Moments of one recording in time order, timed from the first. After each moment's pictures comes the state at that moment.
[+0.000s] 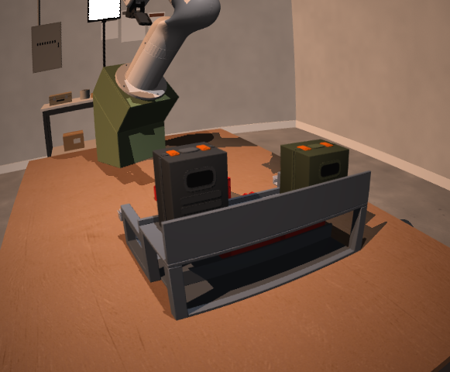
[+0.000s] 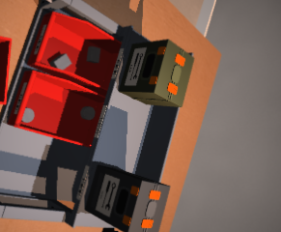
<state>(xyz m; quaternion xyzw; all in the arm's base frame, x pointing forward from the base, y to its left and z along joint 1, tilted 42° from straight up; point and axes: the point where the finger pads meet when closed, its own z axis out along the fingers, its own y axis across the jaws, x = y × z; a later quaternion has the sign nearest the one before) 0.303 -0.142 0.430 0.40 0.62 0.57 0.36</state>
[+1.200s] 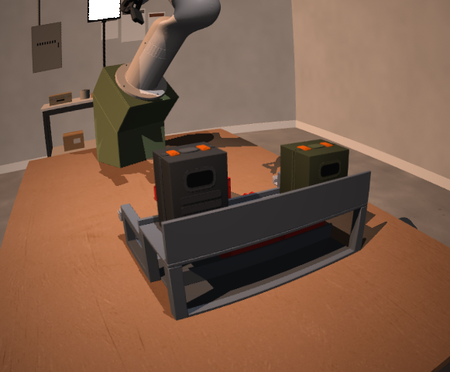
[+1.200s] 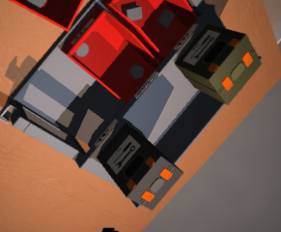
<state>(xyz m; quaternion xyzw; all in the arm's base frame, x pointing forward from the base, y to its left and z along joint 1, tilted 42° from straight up) 0.304 -0.141 0.430 0.30 0.70 0.43 0.48</state>
